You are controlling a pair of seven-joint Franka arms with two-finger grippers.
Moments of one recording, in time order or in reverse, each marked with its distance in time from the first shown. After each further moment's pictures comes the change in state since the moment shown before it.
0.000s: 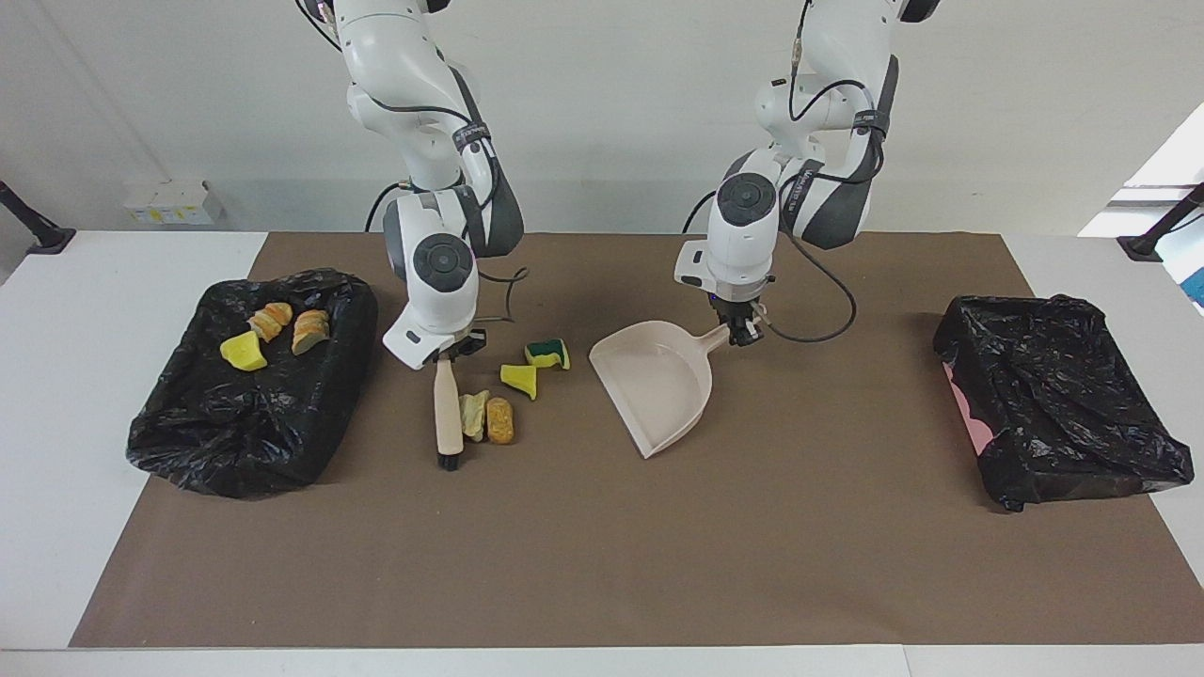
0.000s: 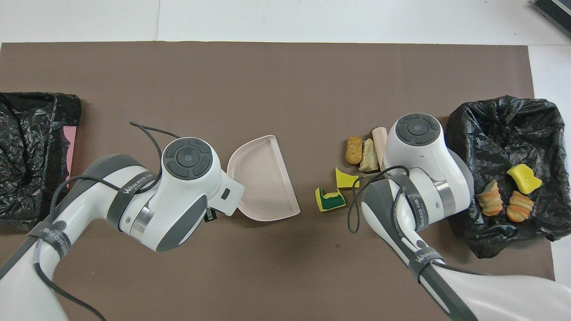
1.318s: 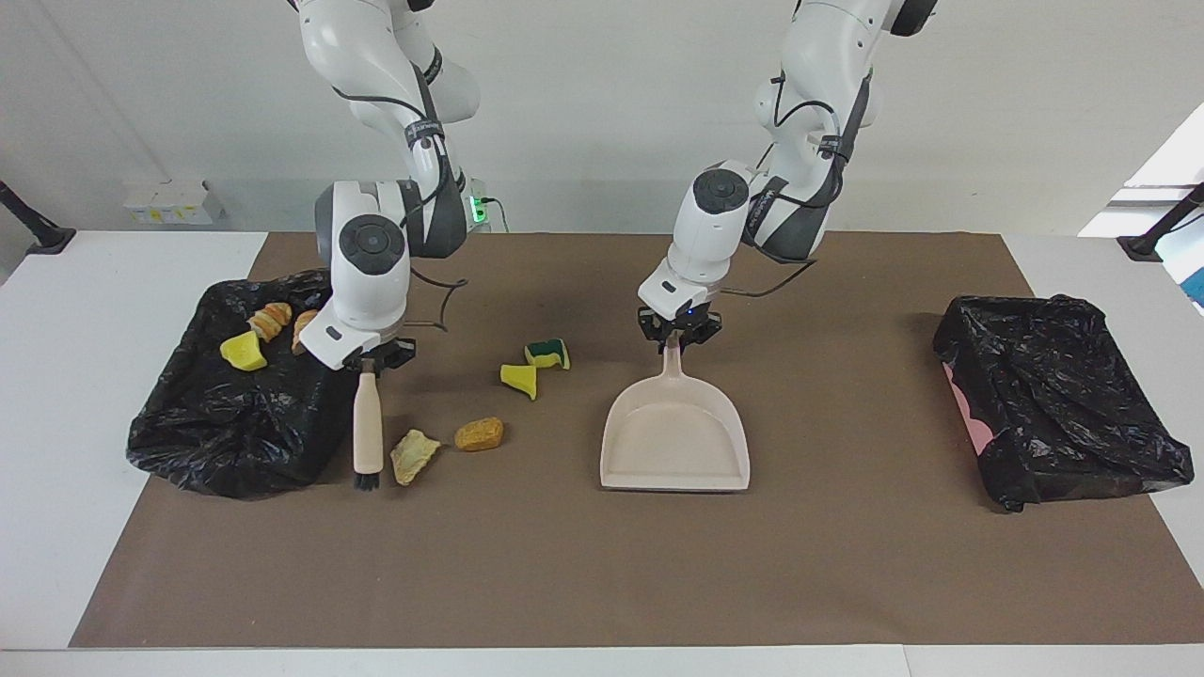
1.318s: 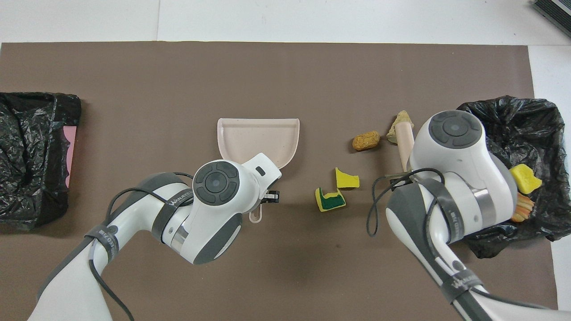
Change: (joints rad) left arm -0.091 0.080 -0.010 0.022 -0.049 0.291 -1.341; right arm -0.168 0.023 -0.018 0.096 -0.301 0.065 -0.147
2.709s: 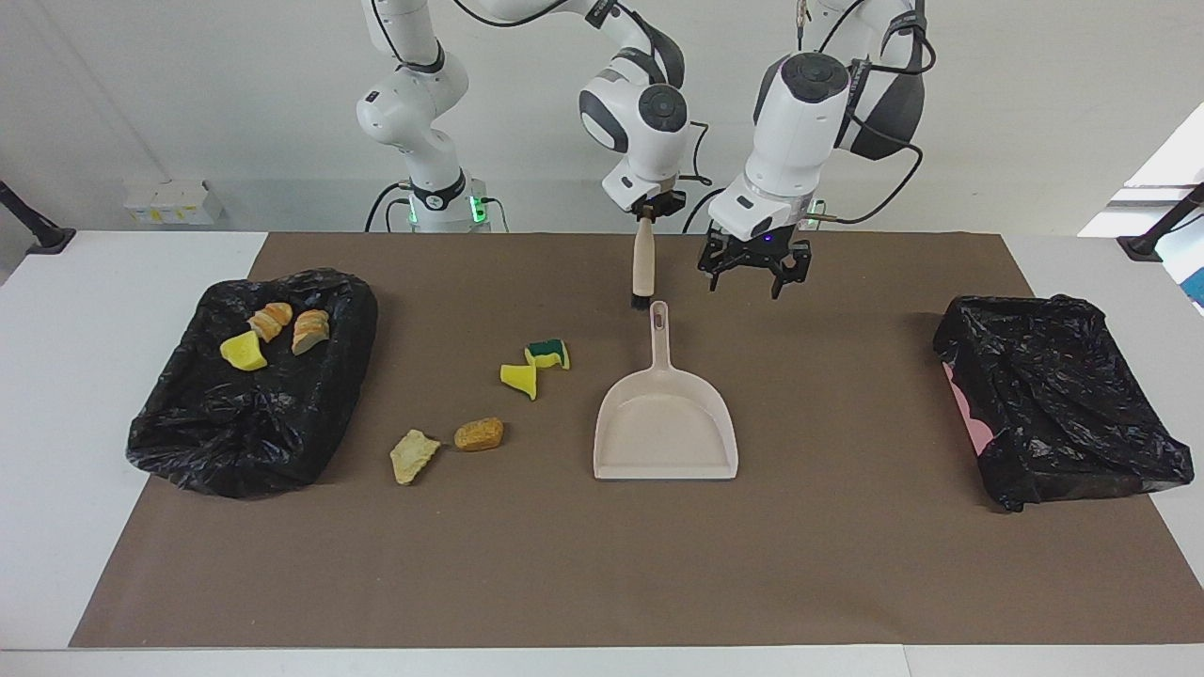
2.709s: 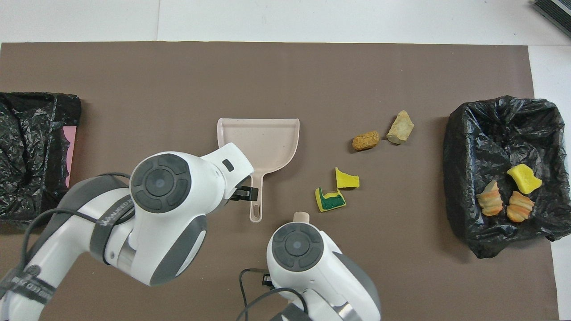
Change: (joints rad) left arm 0.029 -0.179 0.005 -0.009 -0.164 -0.114 0.150; right arm 0.617 -0.253 0.002 -0.174 0.604 -0.239 0.697
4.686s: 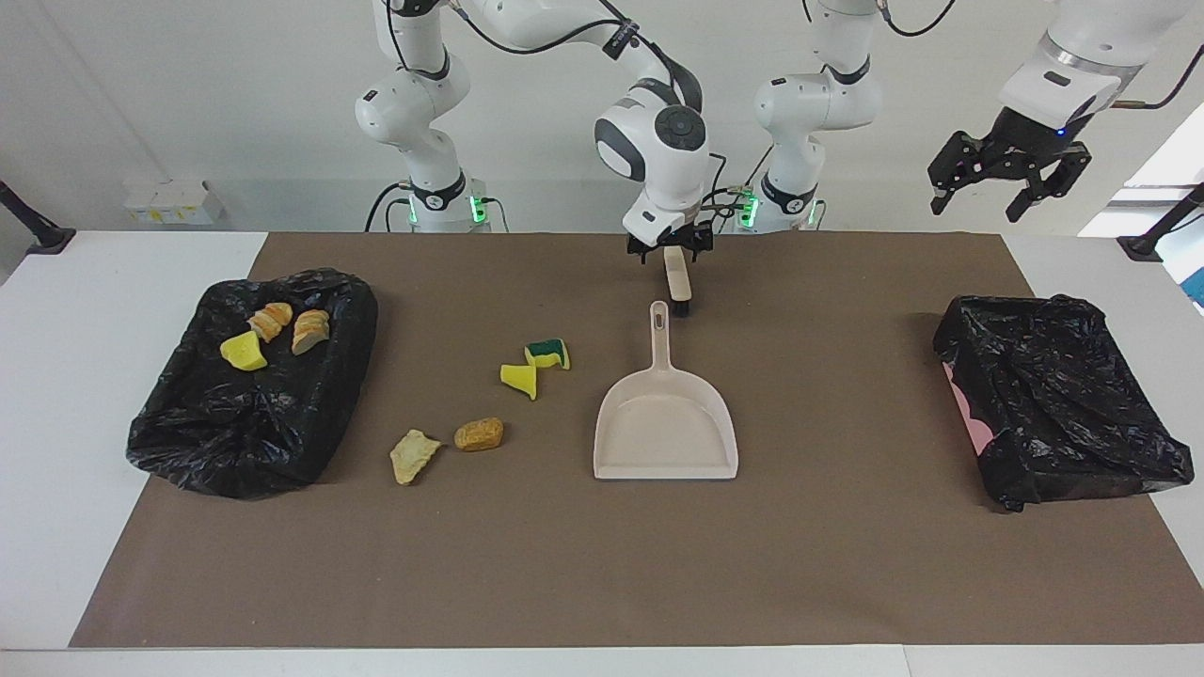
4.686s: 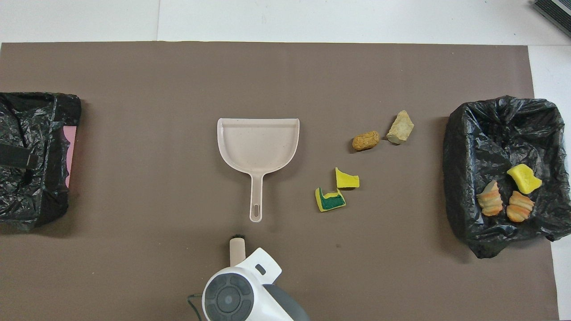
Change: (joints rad) left arm 0.026 -0.090 0.551 0.574 0.023 -0.728 0.567; right arm 0.293 0.170 0.004 0.022 0.006 0.416 0.070
